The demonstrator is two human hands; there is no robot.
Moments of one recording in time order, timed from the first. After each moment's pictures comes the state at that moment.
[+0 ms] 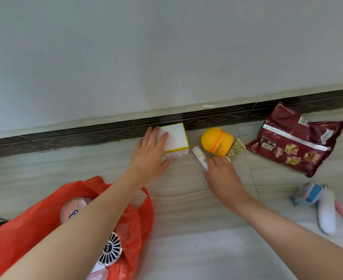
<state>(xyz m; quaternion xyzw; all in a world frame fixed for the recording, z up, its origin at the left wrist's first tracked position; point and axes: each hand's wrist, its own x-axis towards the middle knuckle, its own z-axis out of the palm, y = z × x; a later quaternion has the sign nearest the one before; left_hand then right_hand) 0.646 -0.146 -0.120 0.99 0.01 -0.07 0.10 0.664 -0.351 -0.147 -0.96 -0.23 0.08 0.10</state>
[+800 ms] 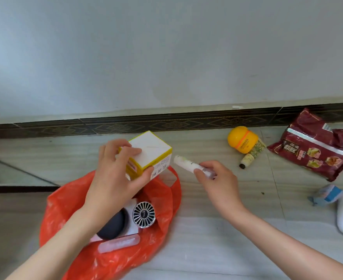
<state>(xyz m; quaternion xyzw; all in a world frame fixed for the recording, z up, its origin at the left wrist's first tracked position) 0.511 -0.107 -0.014 0.96 0.12 0.15 0.21 0.593 -0.304 -0.056 -0.84 -0.01 0.19 0.51</state>
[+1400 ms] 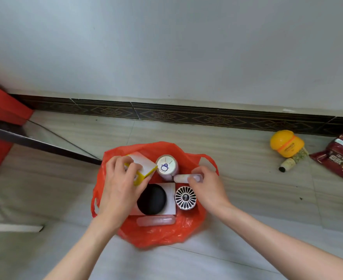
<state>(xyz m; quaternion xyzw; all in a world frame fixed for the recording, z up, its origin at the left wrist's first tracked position) 0.389 -0.036 -0.042 0.95 0.23 0.17 0.08 0.512 -0.202 -0.062 -0.85 -0.12 0.28 0.42</state>
